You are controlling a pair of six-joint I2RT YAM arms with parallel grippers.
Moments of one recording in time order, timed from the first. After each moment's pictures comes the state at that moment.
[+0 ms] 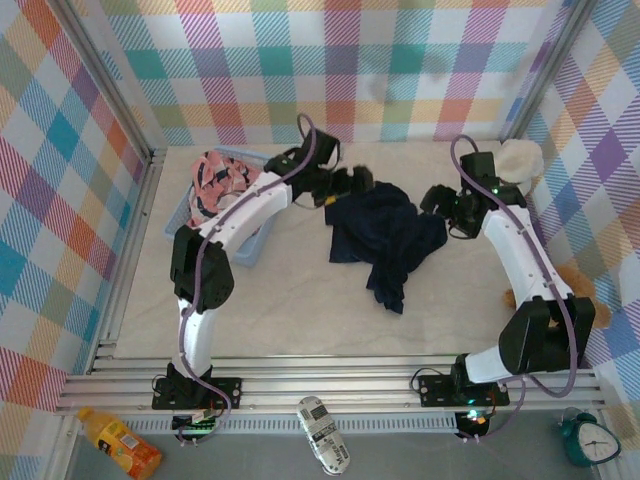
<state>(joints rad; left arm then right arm) -0.61 2.07 1.94 -0.73 0.26 -0.72 0.08 1.42 1.29 -0.89 -0.04 0.55</state>
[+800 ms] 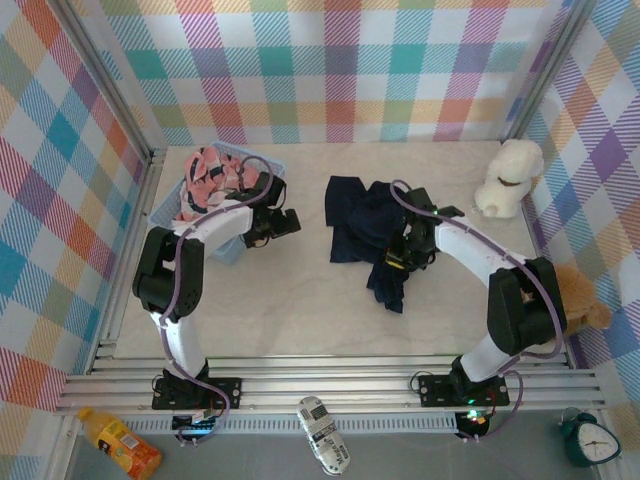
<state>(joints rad) -0.38 1.88 1.35 -0.63 -0.06 -0.68 0.34 1.58 1.12 -0.81 -0.21 0.69</state>
